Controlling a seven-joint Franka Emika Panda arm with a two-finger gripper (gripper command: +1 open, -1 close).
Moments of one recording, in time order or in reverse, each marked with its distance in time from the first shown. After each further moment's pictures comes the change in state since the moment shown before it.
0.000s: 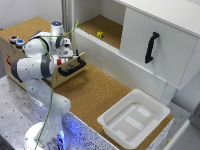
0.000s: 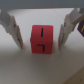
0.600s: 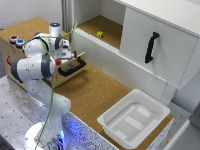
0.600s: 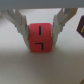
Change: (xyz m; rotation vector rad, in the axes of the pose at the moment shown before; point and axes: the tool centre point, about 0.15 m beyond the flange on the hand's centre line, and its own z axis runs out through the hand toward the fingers) arm 0.011 -0.002 -0.007 -0.024 0.048 0.111
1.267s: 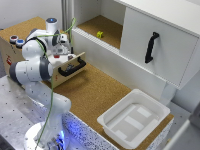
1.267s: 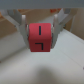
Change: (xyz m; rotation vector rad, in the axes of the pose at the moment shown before) arm 0.044 -0.031 -0.076 -0.013 0.146 -0.051
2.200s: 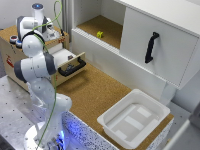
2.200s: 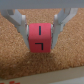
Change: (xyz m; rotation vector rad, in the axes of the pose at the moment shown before) arm 0.075 -0.097 -0.027 0.087 0.038 -0.489
